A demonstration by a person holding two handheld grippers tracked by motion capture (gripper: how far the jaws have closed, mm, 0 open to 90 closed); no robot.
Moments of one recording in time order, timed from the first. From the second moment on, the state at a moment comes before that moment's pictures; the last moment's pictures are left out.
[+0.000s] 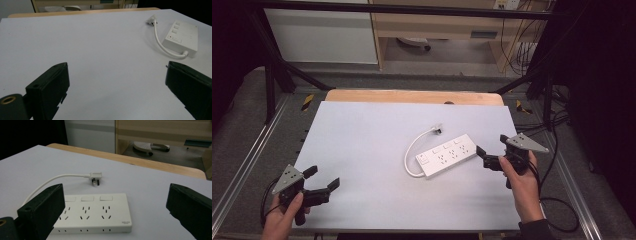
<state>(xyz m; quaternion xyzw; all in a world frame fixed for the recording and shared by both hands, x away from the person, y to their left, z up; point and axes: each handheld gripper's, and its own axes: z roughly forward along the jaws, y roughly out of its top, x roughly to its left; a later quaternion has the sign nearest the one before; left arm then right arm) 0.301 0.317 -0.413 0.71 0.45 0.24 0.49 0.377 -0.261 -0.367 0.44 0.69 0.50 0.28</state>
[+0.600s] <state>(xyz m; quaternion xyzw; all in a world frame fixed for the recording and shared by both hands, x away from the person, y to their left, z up) 0.301 0.317 -0.412 0.71 0.44 0.24 0.50 0.365 -0.262 -0.415 0.45 0.70 0.48 0.27</state>
